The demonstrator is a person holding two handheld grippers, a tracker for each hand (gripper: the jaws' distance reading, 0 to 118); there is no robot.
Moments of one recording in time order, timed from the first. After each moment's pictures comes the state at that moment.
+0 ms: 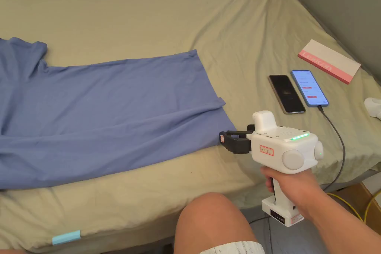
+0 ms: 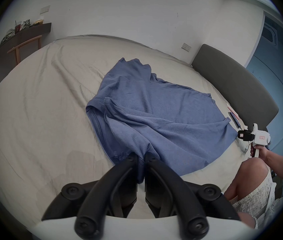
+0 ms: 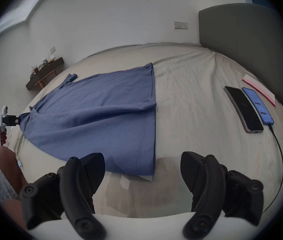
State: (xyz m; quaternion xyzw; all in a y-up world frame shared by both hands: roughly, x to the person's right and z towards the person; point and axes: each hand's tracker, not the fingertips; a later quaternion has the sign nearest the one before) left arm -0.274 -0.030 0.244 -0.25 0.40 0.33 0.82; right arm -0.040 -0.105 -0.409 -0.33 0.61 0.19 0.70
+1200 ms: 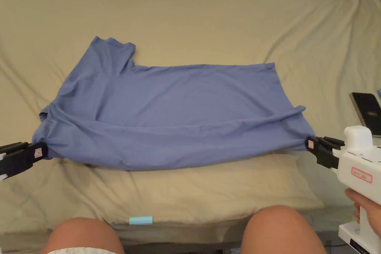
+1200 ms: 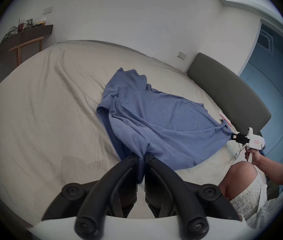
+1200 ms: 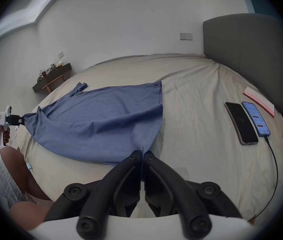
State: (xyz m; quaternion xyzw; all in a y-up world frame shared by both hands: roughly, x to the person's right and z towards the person) left arm -0.265 -0.009 0.281 -0.21 0.39 0.34 0.83; right arm -0.020 -0.063 -0.383 -0.28 0.63 0.17 0.70
